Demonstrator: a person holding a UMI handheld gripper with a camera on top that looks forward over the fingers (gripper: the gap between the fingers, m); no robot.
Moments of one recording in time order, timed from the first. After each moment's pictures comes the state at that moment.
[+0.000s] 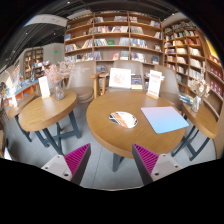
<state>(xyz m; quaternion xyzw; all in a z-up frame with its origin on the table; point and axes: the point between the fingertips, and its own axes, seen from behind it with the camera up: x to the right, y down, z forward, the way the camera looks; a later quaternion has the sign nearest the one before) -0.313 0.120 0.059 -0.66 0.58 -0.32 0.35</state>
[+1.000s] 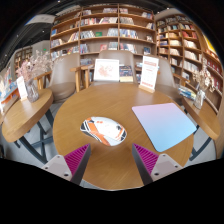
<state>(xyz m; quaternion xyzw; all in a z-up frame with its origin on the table) -0.168 0.063 -0.011 -0.64 0.62 -0.32 0.31</state>
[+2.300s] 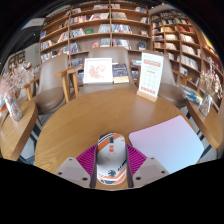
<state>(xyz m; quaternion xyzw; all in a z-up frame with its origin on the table) -0.031 0.038 -0.006 -0.62 0.65 -0.31 0.30</state>
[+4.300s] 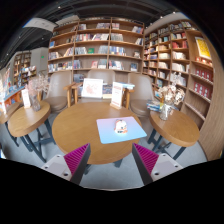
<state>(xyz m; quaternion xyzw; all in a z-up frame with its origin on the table) -0.325 -0.086 0.146 -0.61 0.61 -0.39 0.33</state>
